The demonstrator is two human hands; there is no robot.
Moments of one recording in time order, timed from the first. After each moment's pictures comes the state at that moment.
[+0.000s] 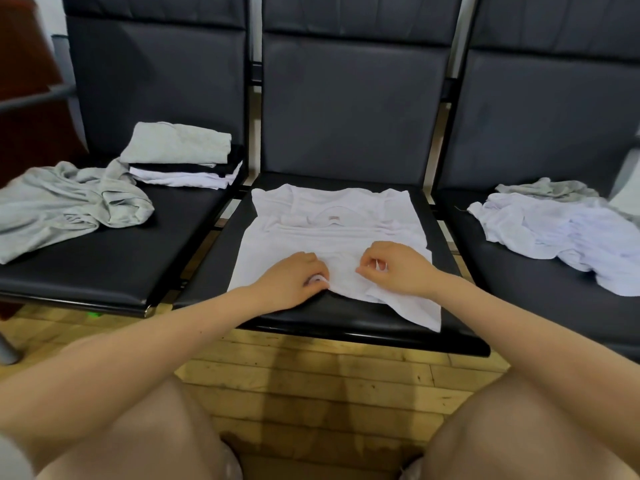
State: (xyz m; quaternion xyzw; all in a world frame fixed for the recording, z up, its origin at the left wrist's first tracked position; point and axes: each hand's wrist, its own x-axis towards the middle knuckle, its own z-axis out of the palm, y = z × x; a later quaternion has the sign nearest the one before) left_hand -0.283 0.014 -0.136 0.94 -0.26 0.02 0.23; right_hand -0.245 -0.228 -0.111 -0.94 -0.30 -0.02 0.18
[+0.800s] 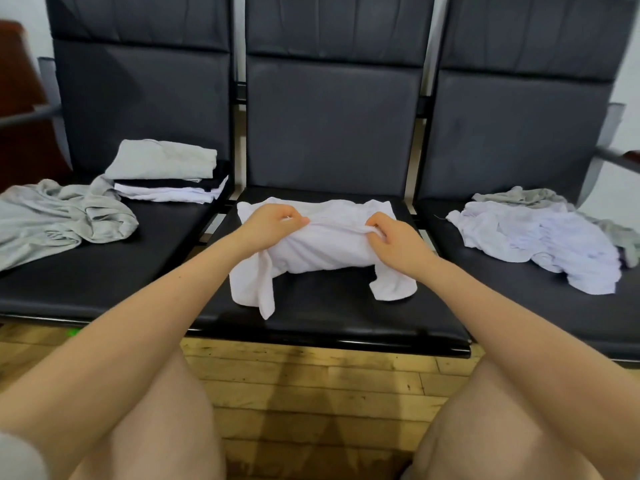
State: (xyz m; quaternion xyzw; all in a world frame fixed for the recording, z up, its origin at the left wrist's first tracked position) left_hand -0.236 0.018 -0.061 0.89 -0.08 0.05 0.44; right_hand -0.241 -0.242 -0.074 -0.93 -0.20 -0.10 0.29
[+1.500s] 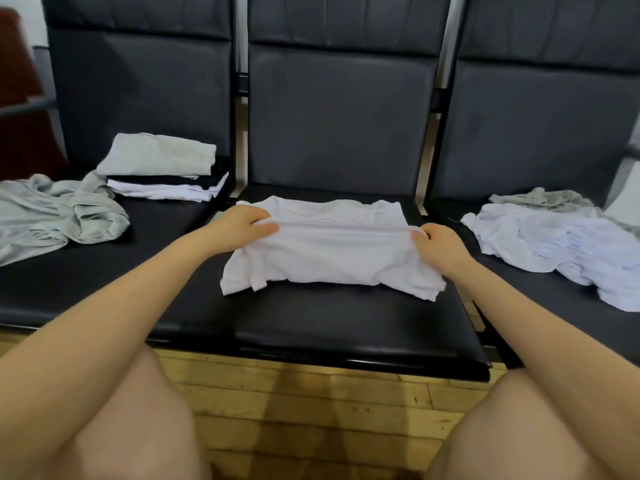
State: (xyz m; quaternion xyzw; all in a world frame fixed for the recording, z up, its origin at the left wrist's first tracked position) left_hand -0.211 0.071 -0.073 0.96 -0.11 0.03 0.26; right_hand -0.186 -0.289 -0.096 -0.94 -0.02 -0.10 0.32
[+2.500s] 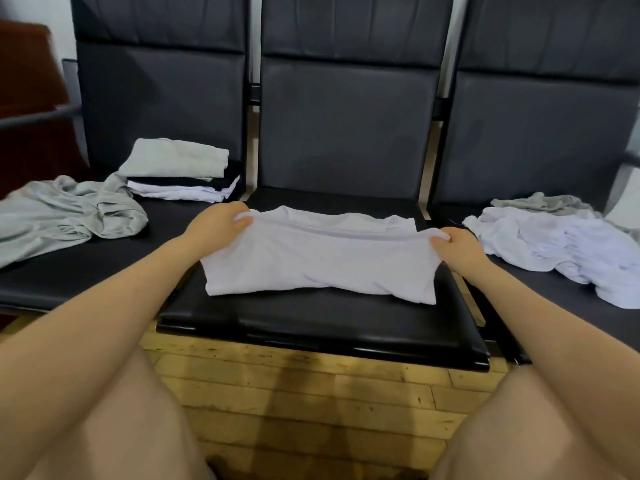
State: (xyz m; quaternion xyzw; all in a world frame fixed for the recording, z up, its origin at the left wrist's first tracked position) left_hand -0.225 0.114 -0.087 0.97 -0.03 0.13 0.22; right_hand -0.194 -0.312 -0.101 -0.94 0.01 -0.11 0.33
